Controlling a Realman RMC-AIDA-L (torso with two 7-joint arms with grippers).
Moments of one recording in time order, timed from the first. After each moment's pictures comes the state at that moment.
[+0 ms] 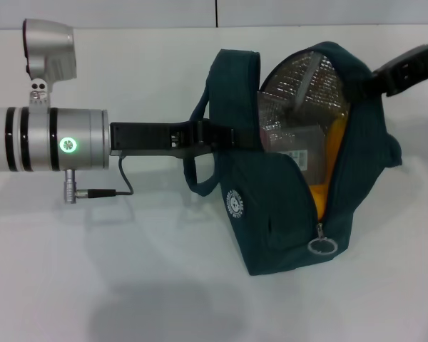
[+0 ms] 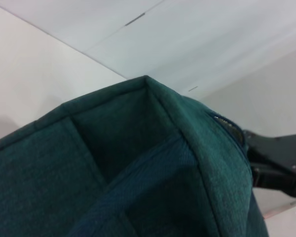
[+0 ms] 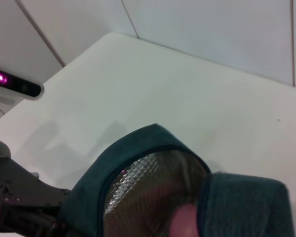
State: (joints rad) left arm -0.69 -2.09 0.78 0.50 1.92 1.58 -2.17; right arm 0.75 2.01 -0.97 -1.31 -2.28 -1.71 2.47
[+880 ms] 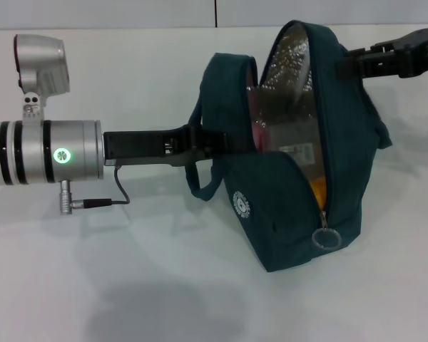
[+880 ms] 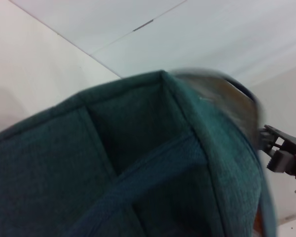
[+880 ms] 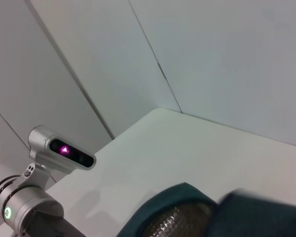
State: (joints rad) left arm -0.66 -2.09 0.78 0.47 1.89 1.58 -2.17; right arm 0.64 1.99 -0.89 -1.21 -1.99 -1.66 2.26
